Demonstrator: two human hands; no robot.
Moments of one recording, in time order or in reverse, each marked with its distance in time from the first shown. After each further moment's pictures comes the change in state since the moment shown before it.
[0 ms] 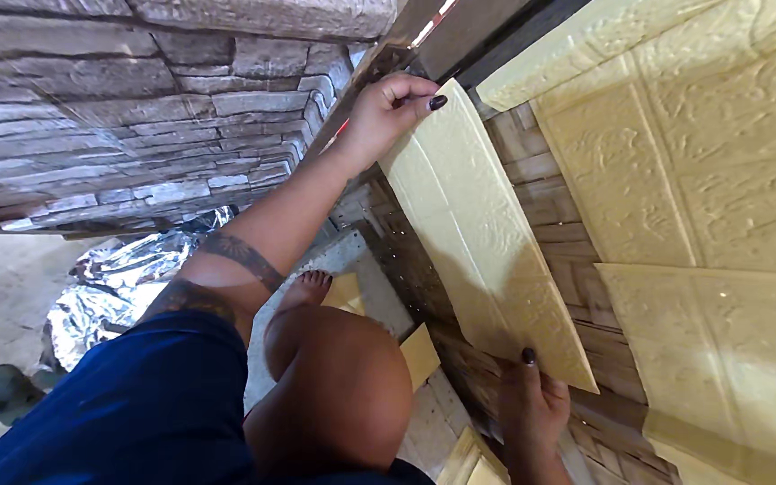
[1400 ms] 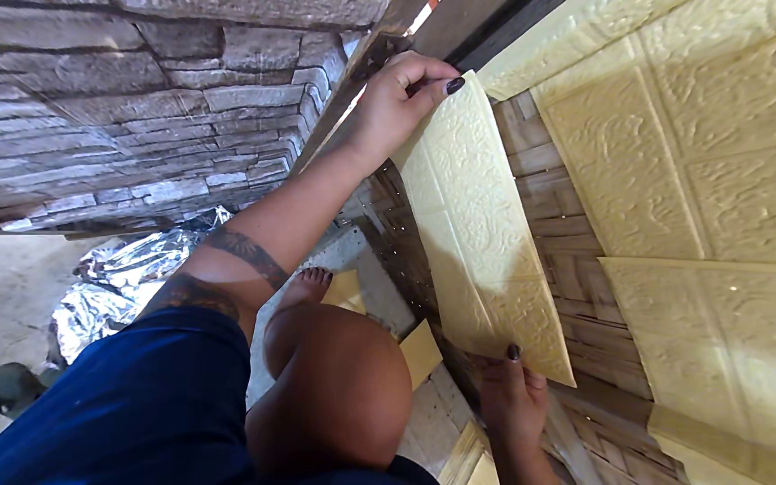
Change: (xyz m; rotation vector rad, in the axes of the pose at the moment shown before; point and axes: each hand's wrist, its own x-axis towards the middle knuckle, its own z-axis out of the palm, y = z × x) left_hand 0.005 0.012 0.021 0.188 0.098 0.078; right_hand -0.013 0.012 0.009 0.199 0.022 0.167
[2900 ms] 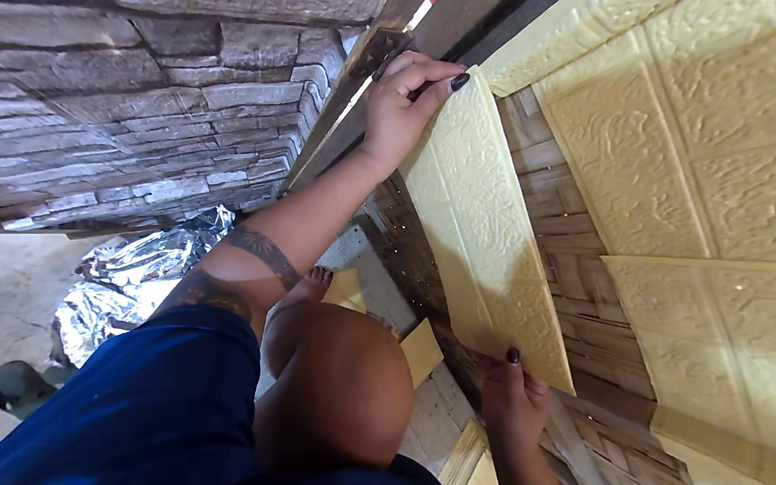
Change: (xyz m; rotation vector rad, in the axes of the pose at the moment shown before) left_hand -0.007 -0.011 0.024 -0.027 0.206 0.106; right_hand -0.002 0.005 -0.003 -0.055 -0.008 -0.091
